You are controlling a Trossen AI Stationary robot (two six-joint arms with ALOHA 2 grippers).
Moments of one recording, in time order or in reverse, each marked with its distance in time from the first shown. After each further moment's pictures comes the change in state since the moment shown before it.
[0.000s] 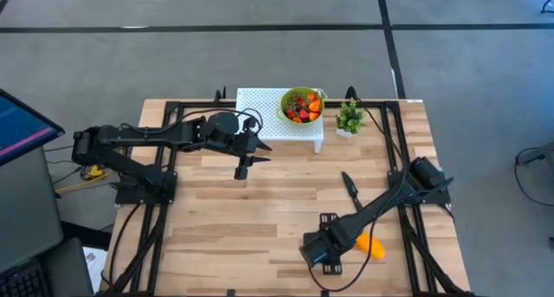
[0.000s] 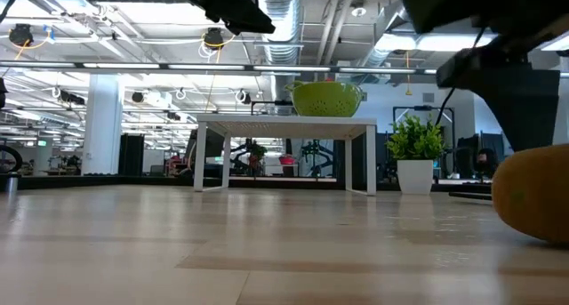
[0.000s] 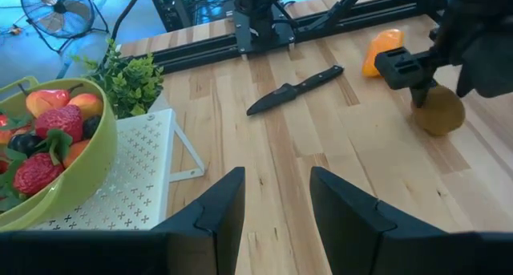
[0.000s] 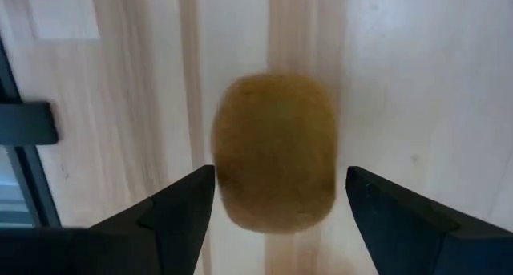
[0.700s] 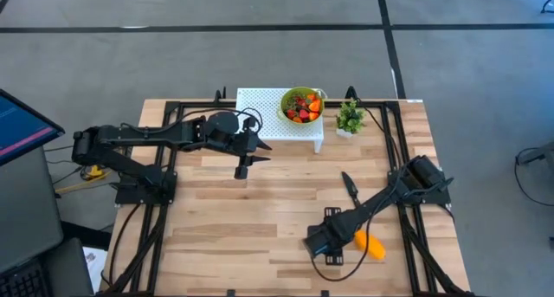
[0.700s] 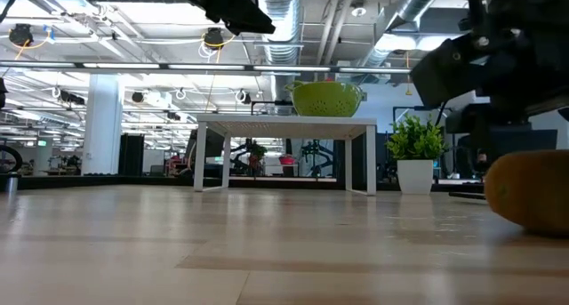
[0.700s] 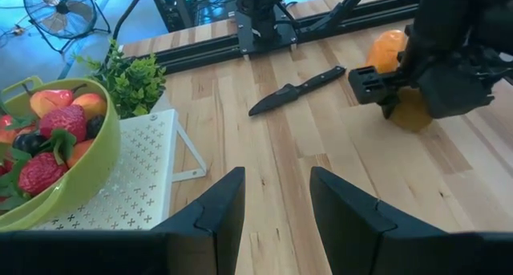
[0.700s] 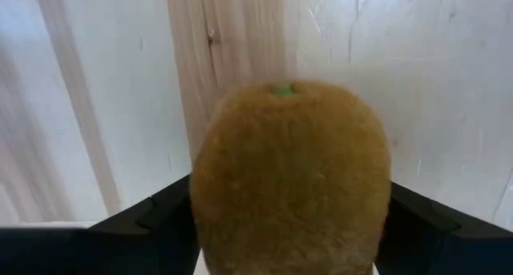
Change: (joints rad) left arm 0.007 0.000 0.000 0.002 0.000 0.000; right arm -0.027 -0.001 -0.177 0.094 0.000 0.009
